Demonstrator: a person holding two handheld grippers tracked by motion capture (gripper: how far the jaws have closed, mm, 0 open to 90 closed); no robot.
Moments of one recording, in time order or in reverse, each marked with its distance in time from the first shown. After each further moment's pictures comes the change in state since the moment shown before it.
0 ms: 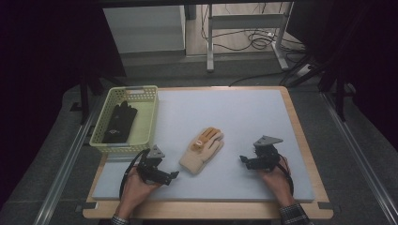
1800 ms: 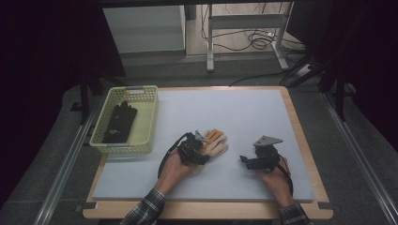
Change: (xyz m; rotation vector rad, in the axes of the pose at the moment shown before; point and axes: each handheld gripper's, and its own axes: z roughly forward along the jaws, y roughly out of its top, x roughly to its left) left arm -0.039 0.097 0.085 0.135 0.008 0.098; right arm 0.001 0.000 0.000 -0.004 -0.004 -0.003
